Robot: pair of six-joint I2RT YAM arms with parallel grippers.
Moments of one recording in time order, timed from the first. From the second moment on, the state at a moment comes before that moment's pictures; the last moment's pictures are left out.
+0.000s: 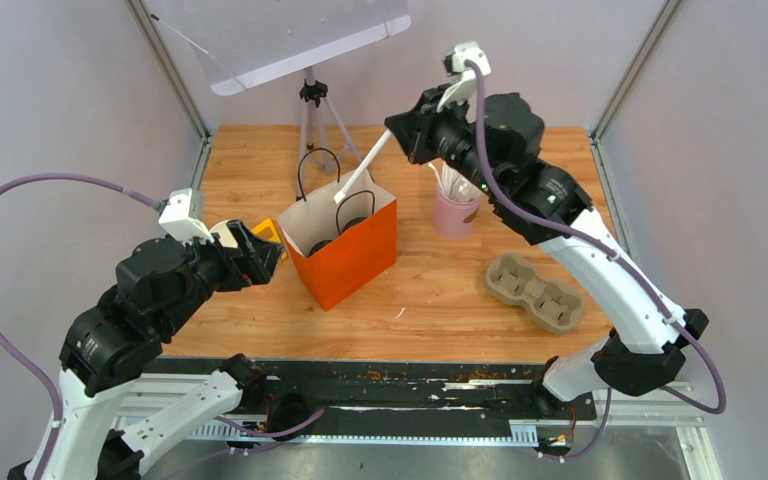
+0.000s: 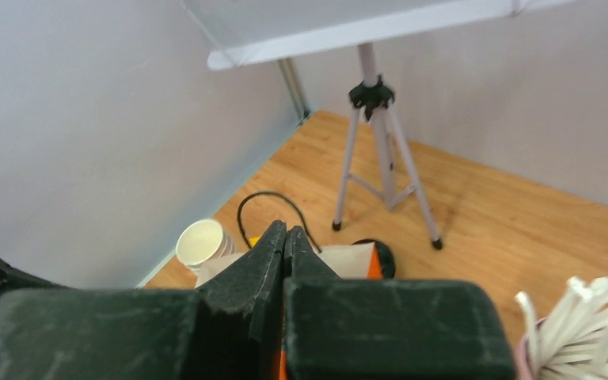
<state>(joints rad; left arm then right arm) -0.65 0.66 1.35 -1.06 -0.30 -0.59 0.82 1.45 1.93 -0.44 0.13 0.26</state>
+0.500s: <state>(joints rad) -0.65 0.63 1.36 -1.09 -0.29 -0.60 0.88 1.59 1.65 -0.27 -0.05 0.52</state>
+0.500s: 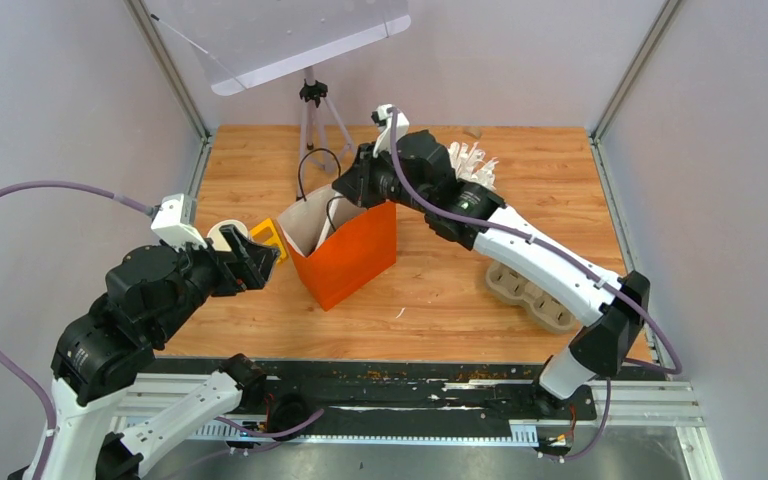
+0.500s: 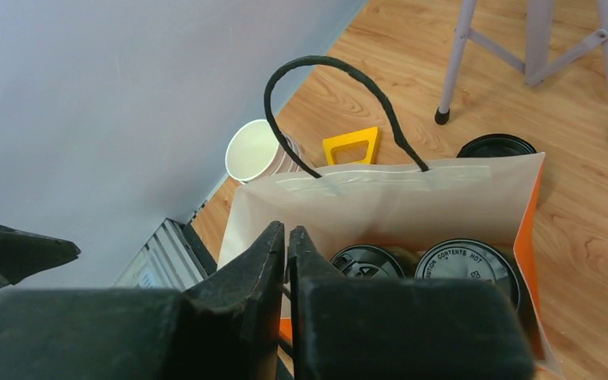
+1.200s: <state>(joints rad) -0.65 0.63 1.36 -1.09 -0.29 -0.60 0.69 1.52 1.75 -0.50 0.13 0.17</state>
